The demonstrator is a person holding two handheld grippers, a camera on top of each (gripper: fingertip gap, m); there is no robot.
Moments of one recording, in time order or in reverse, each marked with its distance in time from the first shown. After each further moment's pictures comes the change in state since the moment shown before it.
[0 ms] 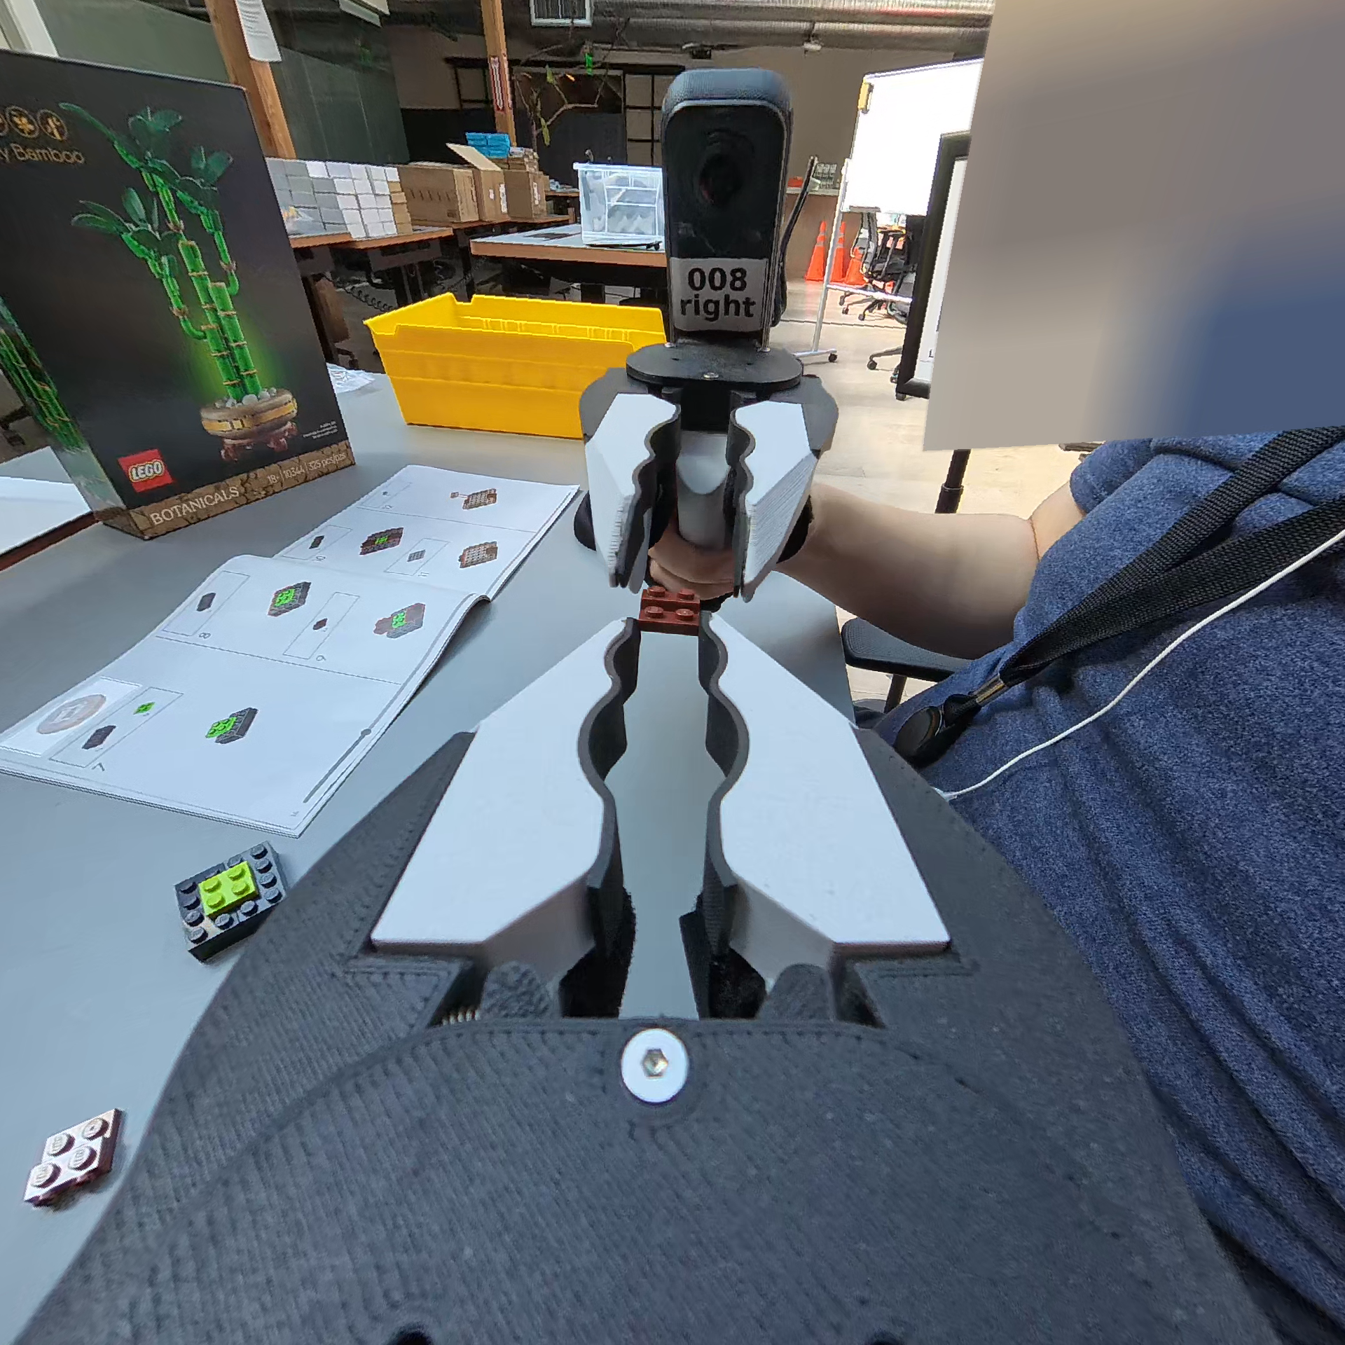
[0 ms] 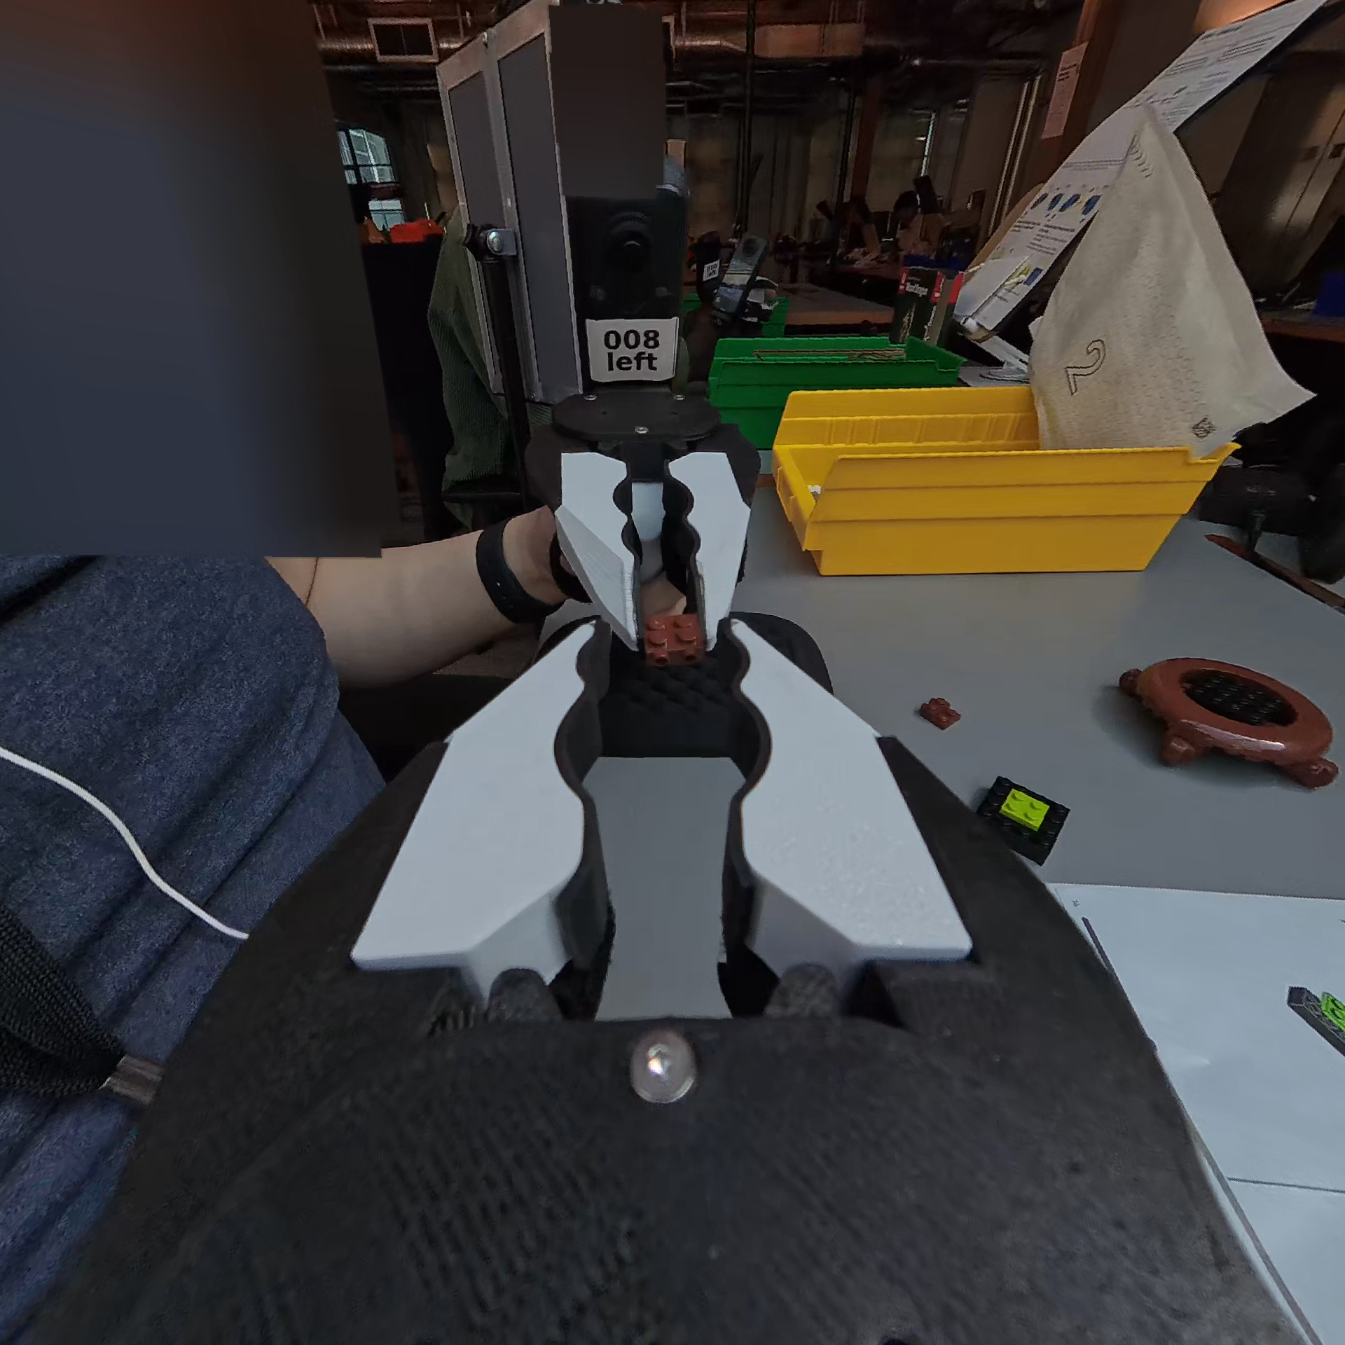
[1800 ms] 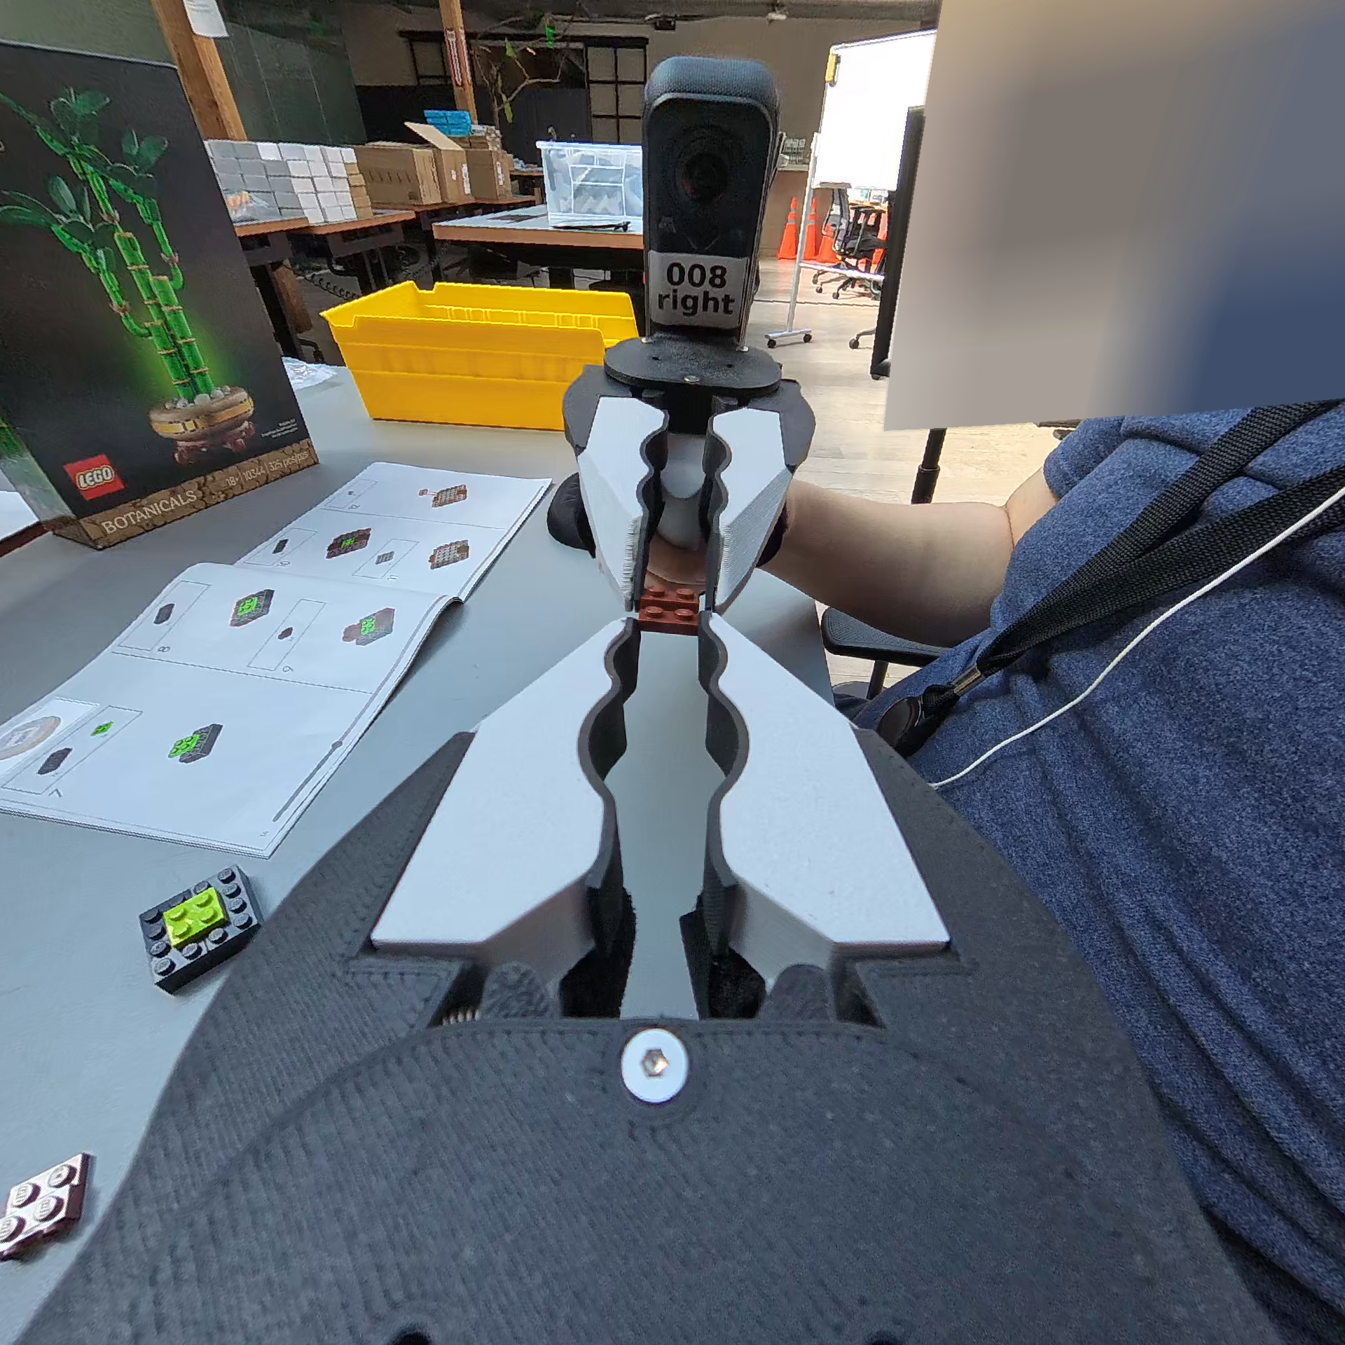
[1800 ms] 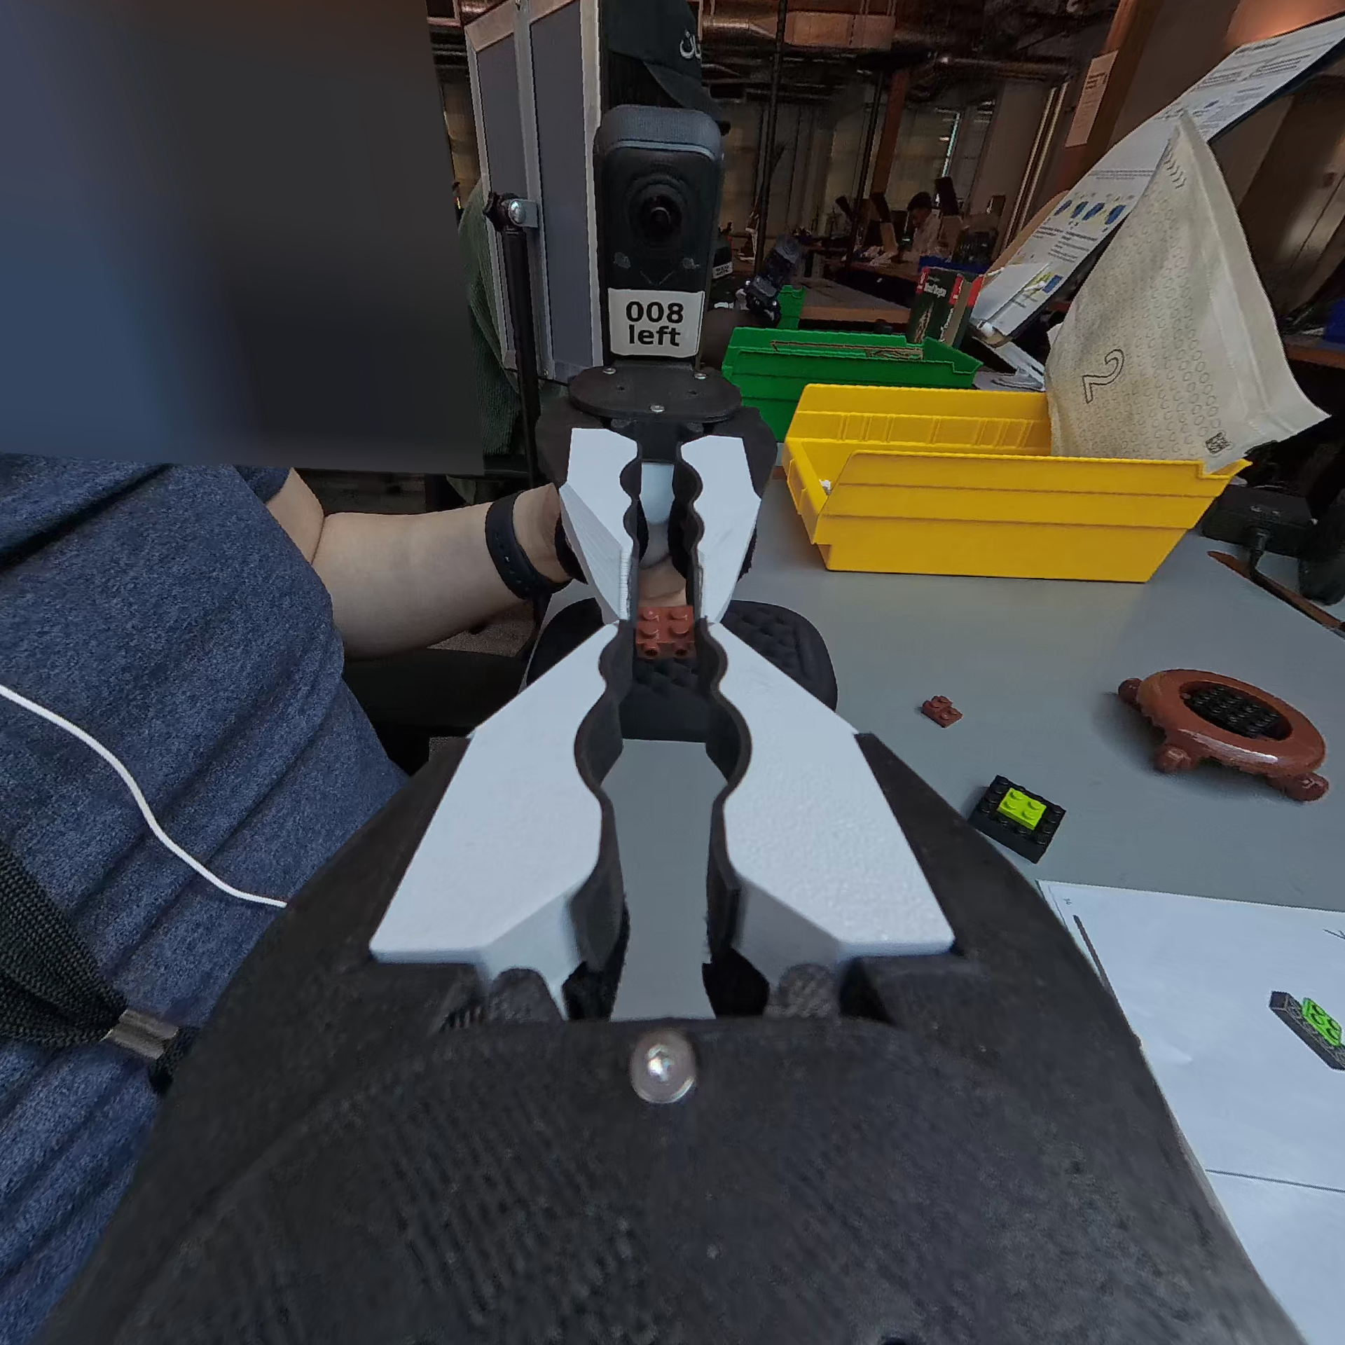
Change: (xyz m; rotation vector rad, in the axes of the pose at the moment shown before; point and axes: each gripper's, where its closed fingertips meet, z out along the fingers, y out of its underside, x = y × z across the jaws) left arm 0.009 0.001 0.004 -0.022 0.041 0.016; right arm -0.007 0.005 -0.005 -0.014 -0.018 -0.052
